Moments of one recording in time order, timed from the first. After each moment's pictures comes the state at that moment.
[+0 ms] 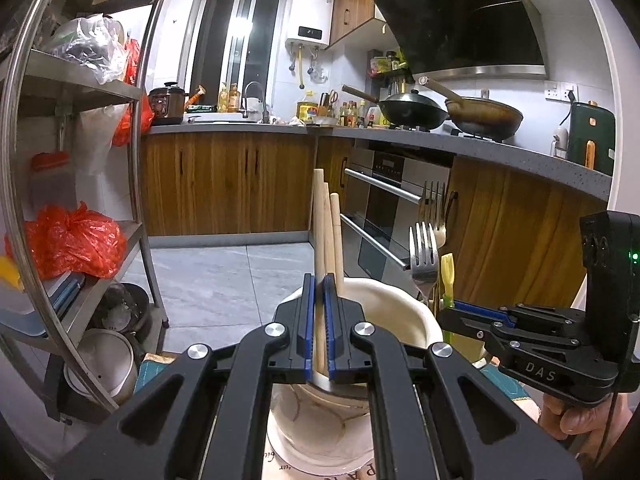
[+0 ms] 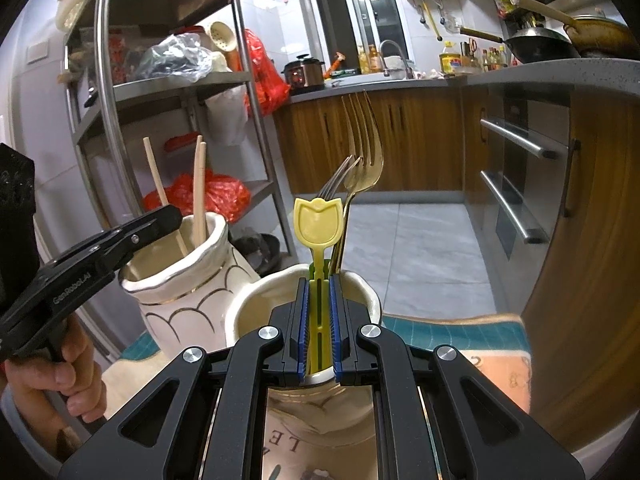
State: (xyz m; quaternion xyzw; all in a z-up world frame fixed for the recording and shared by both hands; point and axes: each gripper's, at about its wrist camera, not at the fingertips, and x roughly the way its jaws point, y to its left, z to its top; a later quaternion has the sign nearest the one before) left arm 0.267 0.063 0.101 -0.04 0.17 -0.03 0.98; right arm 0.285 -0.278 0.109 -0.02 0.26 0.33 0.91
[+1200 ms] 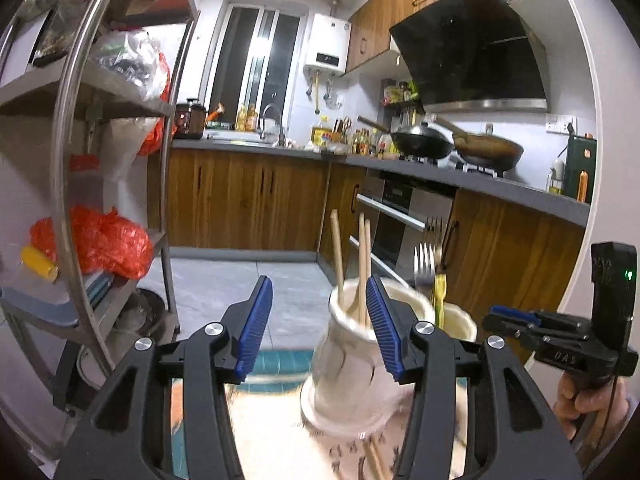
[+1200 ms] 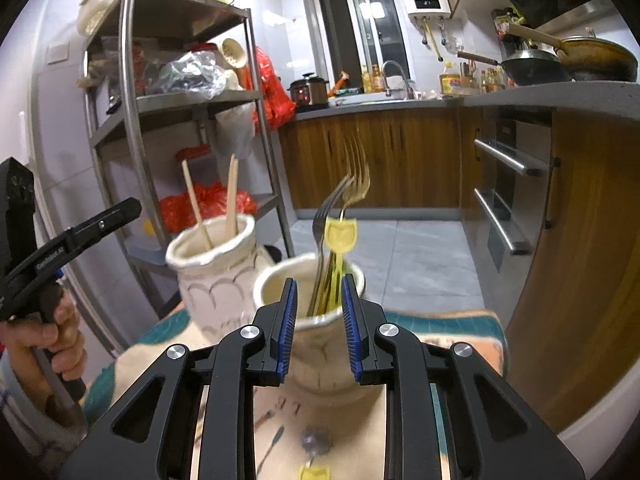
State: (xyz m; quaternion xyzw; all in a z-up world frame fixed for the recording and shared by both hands) left arm 0.190 0.094 0.111 -0.06 0.14 -0.01 0.99; right arm 0.235 -0.315 0.121 -0.03 0.24 0.33 0.91
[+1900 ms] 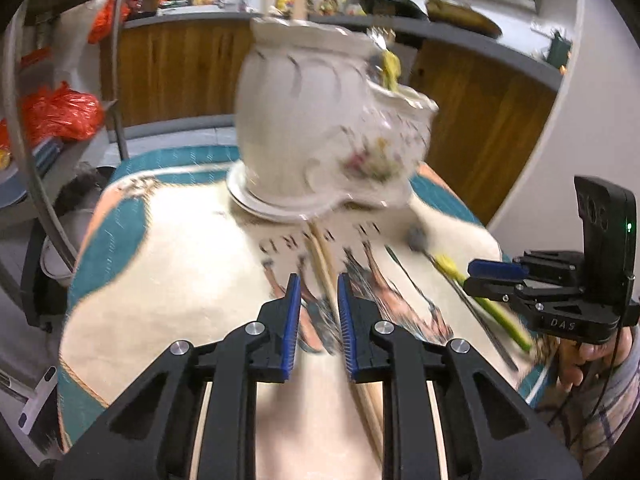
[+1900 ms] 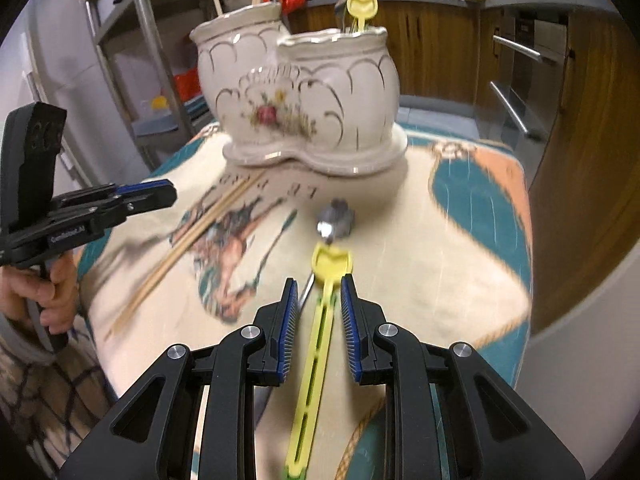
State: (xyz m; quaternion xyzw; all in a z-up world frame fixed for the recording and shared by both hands) left arm 0.171 0.050 0.006 -0.06 0.37 -0.10 0.92; right arm 0.175 -0.333 0.033 -0.10 0.41 0.33 0.84
